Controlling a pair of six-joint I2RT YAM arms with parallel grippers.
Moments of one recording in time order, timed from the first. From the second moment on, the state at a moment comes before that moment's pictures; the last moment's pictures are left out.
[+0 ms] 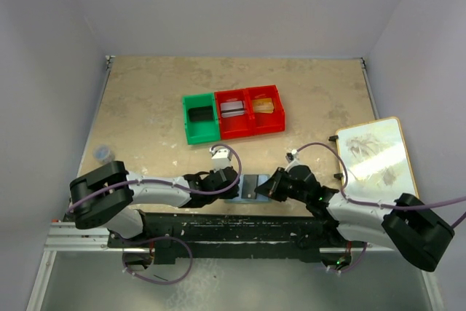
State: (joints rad) left arm -1.17 1.49 0.60 0.04 -0.39 -1.04; right arm 0.79 1.07 0.11 0.38 -0.10 1.16
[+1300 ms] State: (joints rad) left arm -1.17 1.34 0.57 -0.10 -0.49 -1.06; right arm 0.77 1.22 0.09 0.61 -0.18 1.14
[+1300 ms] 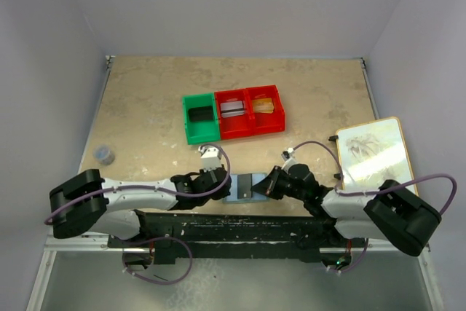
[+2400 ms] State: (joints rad) left arm -1.19 1.51 0.62 0.02 -0.43 -1.04; right arm 0.74 1.38 0.11 0.74 -0.25 1.13
